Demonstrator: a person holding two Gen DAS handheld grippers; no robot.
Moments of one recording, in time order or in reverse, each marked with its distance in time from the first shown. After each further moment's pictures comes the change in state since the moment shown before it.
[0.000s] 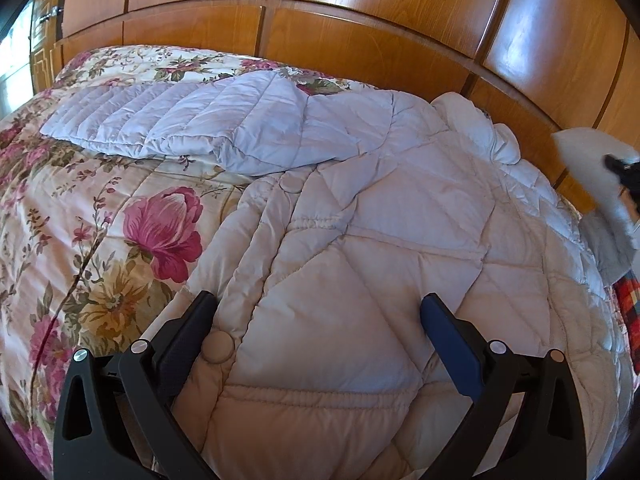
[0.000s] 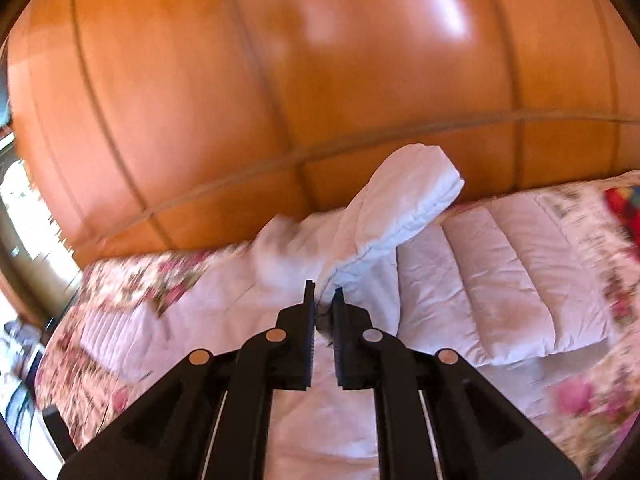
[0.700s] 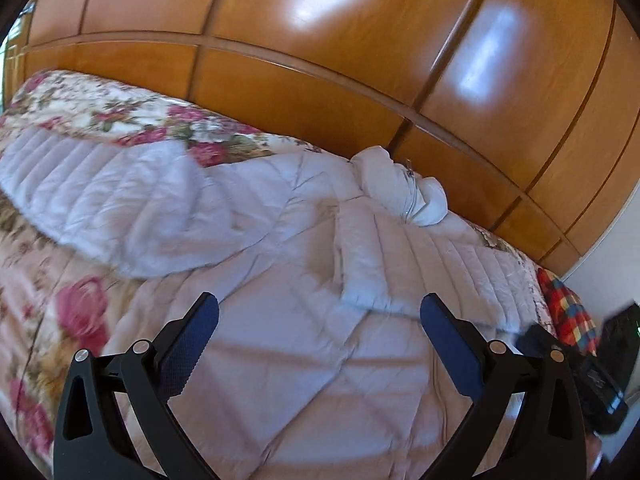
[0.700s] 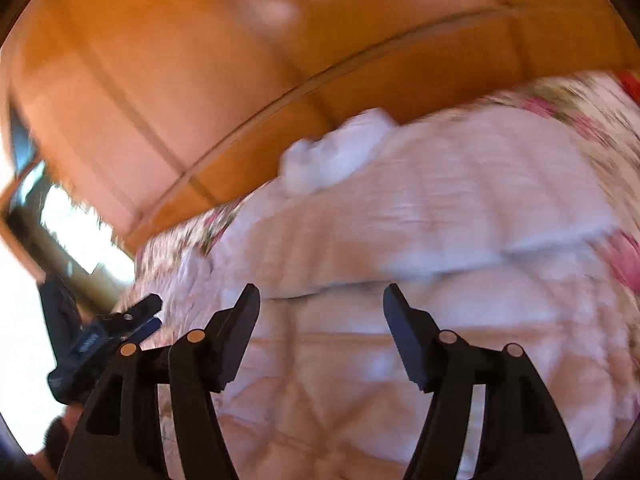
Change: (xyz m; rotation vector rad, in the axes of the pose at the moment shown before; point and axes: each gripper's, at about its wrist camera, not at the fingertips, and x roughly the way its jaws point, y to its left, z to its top) left arm -0.007 -0.071 0.070 -0.013 -0.048 -0.178; right arm -0.035 -0.063 -0.079 0.228 0.105 0.188
